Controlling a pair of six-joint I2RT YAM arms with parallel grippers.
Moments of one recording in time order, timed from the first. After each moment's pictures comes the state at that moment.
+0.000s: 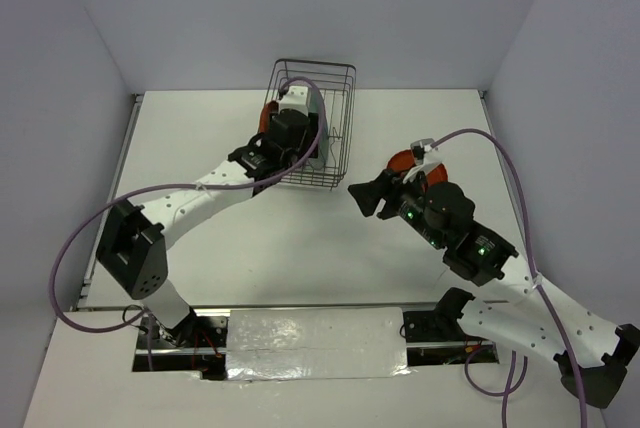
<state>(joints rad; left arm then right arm) -0.70 1.61 1.33 -0.17 -0.44 -0.36 0.80 0.71 0.79 -0.21 0.19 0.54</state>
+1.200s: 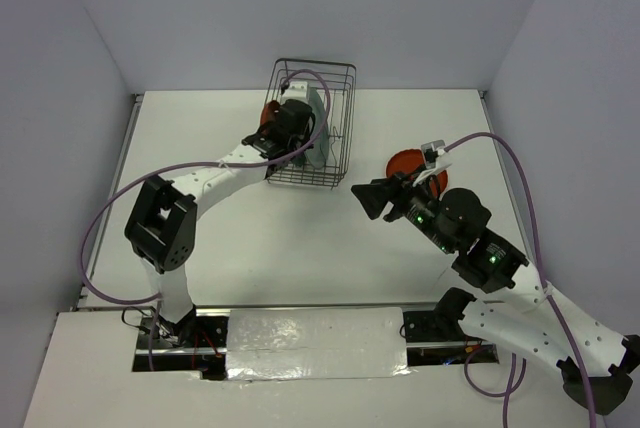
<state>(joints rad) -0.60 1.83 1.45 -0.14 -0.39 -0.38 0.80 0.64 0.78 -0.17 0.14 0.53</state>
